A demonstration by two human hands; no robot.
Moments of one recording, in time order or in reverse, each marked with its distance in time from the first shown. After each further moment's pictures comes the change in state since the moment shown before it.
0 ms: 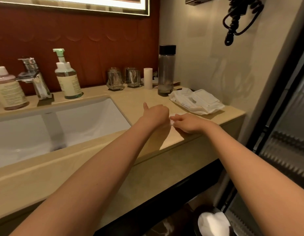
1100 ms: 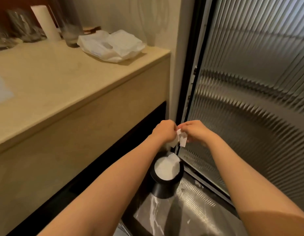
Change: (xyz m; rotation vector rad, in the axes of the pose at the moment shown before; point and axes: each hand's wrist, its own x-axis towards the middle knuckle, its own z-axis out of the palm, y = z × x) left_hand -0.004 0.214 0.204 -0.441 -0.322 0.323; right_hand -0.107 0.246 0.108 0.861 0.239 0.668
